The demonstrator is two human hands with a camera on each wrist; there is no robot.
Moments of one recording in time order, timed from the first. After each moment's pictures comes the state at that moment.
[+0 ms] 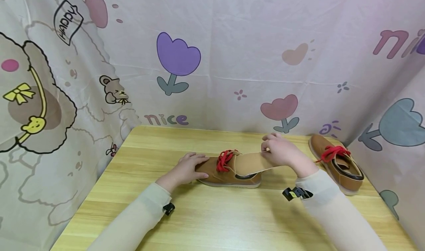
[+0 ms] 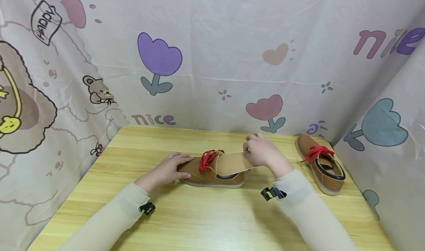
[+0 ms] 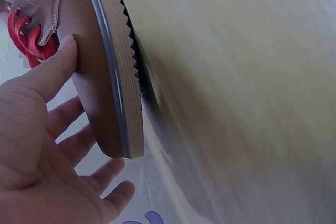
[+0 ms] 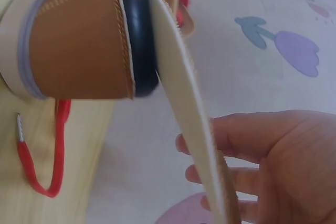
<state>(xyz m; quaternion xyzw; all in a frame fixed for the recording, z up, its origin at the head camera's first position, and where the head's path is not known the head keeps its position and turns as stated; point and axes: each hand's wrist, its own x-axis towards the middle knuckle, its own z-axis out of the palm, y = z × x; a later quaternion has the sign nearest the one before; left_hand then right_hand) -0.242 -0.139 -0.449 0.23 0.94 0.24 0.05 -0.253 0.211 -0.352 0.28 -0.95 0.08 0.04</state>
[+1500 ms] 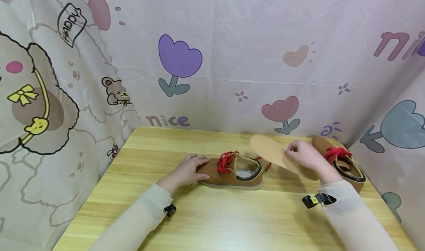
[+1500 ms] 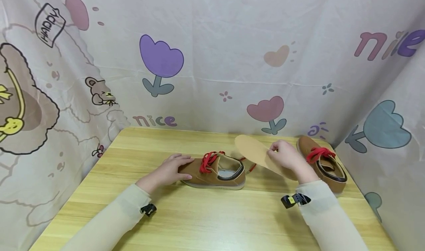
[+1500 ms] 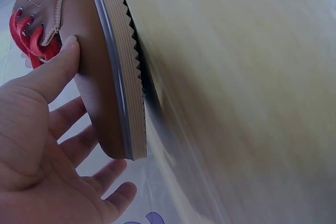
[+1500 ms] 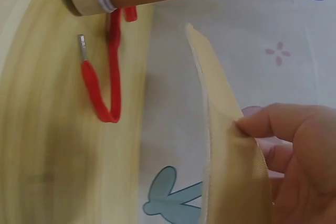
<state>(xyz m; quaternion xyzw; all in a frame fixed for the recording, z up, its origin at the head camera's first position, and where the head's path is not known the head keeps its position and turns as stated) -0.241 -0.139 -0.449 0.23 0.94 0.24 0.05 -0.261 0.288 -0.372 0.15 -0.96 0.22 0.00</state>
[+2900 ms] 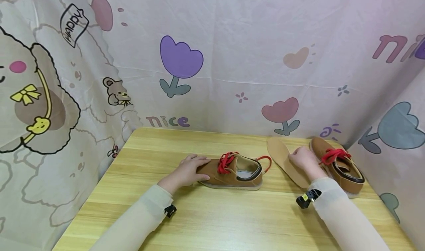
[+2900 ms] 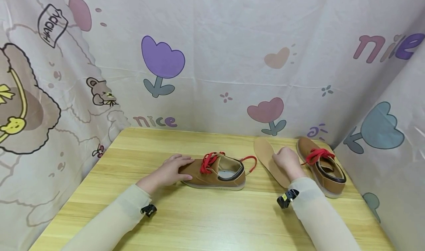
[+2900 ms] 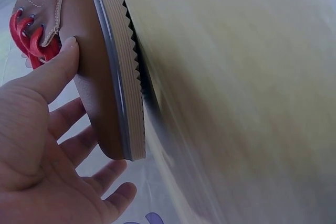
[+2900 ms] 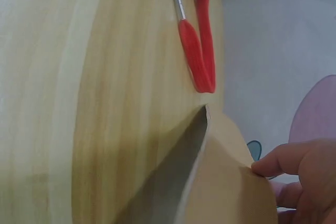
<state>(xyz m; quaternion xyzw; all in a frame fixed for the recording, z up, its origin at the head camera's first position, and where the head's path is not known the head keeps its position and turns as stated) -0.240 -0.140 -0.449 0.23 0.94 0.24 0.05 -0.280 0.305 -0.420 -0.02 -0.98 0.20 -0.01</state>
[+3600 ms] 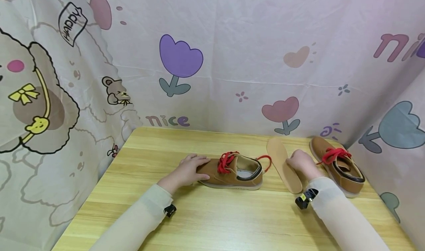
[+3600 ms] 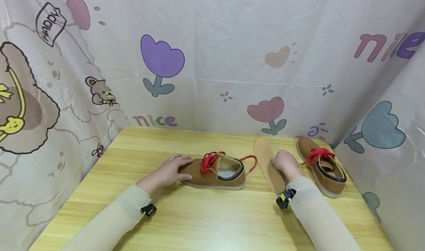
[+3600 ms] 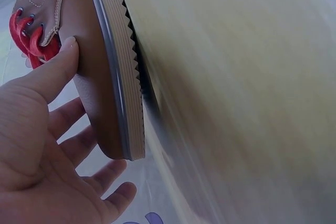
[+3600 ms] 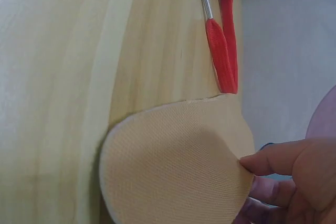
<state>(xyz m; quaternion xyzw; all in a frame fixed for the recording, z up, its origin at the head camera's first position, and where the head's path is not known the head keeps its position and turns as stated) -0.241 -0.140 -0.451 0.23 0.94 0.24 0.05 -0.282 0.302 -0.433 -0.02 -0.98 0.18 -0.07</state>
